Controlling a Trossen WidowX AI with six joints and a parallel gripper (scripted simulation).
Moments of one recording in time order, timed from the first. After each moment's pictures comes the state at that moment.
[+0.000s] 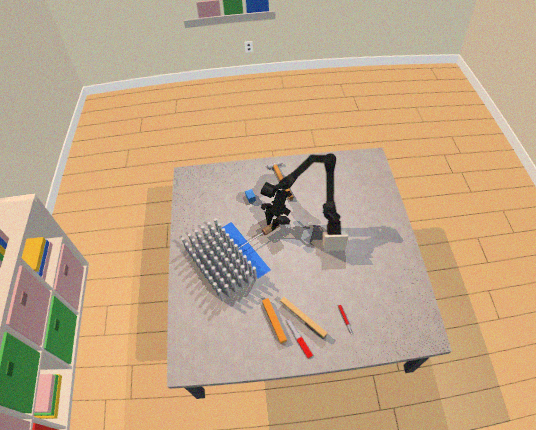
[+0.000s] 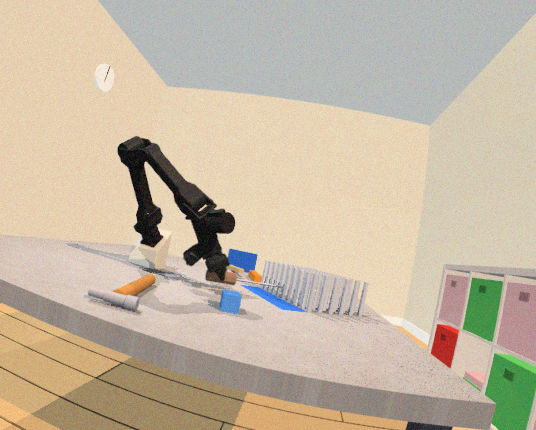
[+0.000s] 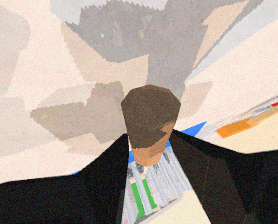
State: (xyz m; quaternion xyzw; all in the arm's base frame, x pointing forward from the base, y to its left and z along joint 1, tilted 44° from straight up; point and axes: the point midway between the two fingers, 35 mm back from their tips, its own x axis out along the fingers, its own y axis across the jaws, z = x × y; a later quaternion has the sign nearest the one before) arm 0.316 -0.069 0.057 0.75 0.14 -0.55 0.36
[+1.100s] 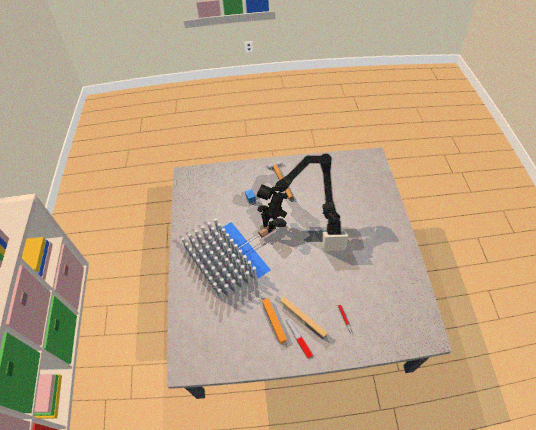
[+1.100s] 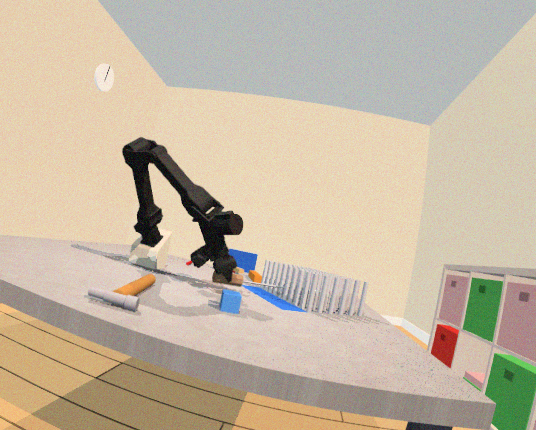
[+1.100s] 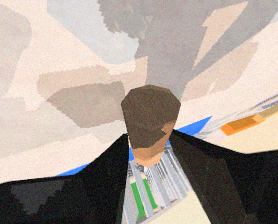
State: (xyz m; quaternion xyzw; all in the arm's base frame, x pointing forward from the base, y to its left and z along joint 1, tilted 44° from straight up) arm 0.334 -0.060 0.048 0.75 0.14 -0.55 0.36
